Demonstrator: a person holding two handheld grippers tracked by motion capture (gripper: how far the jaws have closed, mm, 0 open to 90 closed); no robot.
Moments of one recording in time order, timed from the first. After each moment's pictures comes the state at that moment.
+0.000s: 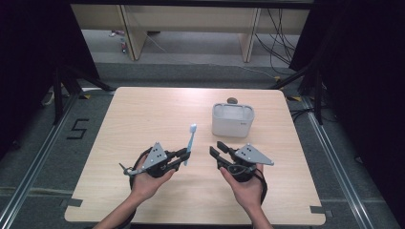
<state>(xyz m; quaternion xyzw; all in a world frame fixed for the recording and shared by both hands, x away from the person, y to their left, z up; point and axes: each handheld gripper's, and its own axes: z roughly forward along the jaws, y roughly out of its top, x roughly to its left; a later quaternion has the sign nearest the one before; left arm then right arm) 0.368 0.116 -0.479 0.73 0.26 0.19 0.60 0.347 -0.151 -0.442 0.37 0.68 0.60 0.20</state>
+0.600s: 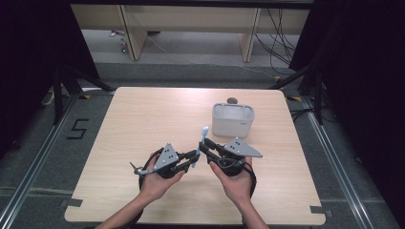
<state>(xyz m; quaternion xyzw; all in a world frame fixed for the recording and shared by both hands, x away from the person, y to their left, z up) 0.367 0.090 -0.479 0.74 0.25 0.18 0.59 0.360 -0.127 -0.437 0.35 0.69 0.61 0.17</state>
